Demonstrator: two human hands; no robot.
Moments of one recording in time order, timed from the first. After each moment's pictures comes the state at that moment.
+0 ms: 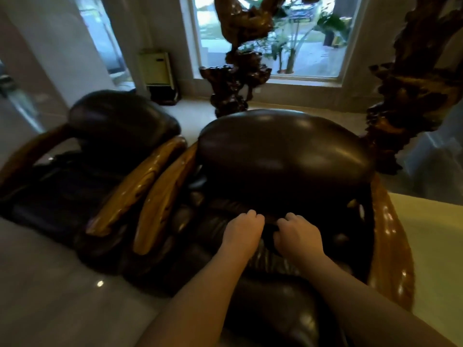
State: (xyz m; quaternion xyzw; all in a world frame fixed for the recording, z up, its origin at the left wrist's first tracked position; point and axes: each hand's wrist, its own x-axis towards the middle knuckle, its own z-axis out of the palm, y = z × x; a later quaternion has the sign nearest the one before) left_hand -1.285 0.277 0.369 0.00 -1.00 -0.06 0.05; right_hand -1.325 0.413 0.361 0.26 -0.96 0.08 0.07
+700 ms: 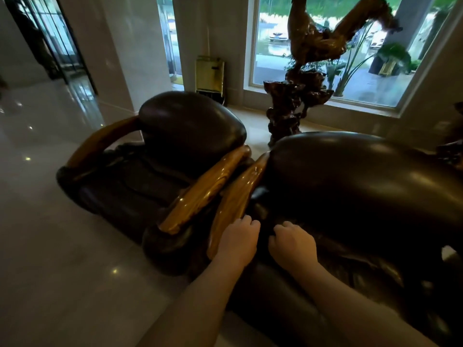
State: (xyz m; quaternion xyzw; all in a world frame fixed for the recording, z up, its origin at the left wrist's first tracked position) left_hand -1.152 -0.047 0.366 0.09 -0.98 -0.11 0.12; right_hand -1.222 0.077 0.361 0.31 -0.94 0.10 0.07
